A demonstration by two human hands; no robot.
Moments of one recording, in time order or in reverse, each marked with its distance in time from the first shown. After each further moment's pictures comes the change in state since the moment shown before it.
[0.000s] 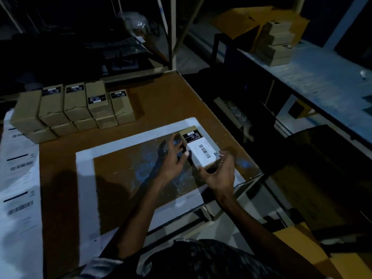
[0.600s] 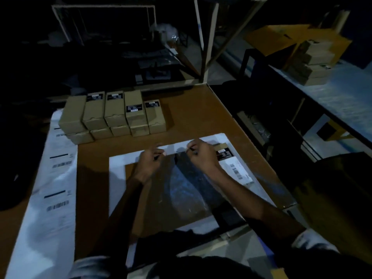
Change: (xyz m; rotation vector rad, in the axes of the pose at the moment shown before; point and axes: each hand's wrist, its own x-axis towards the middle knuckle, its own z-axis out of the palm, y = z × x) left_hand 0.029 -0.057 -0.155 0.227 0.289 -0.090; right_hand 0.080 -0.119 0.112 -0.076 -0.518 -0.125
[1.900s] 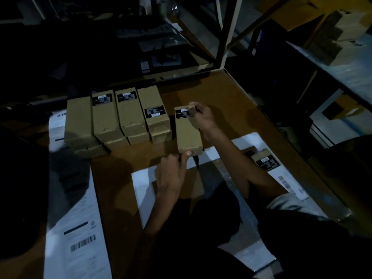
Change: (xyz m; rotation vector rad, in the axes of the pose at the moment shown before) left_hand 0.039 -0.013 -0.030 0.428 0.062 -0.024; right_hand 0.176 -0.069 0.082 0.514 0.010 0.183
